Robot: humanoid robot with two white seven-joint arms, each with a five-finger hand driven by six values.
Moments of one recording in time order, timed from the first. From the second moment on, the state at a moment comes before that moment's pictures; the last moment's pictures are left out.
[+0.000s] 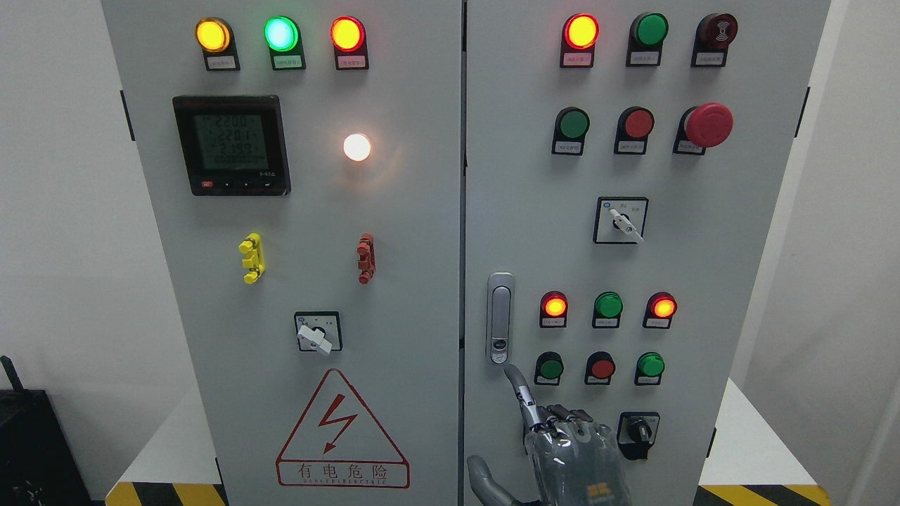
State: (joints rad) left arm 0.04 -0.10 -0.16 -0.05 0.12 -0.03 -0.03; right arm -0.14 0.12 0.28 -1.90 1.40 0.04 -0.12
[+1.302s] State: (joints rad) left arm 0.04 -0.10 -0.16 -0.05 0.12 -0.03 -0.03; right arm -0.26 0.13 0.29 -1.77 1.41 0.07 -0.12
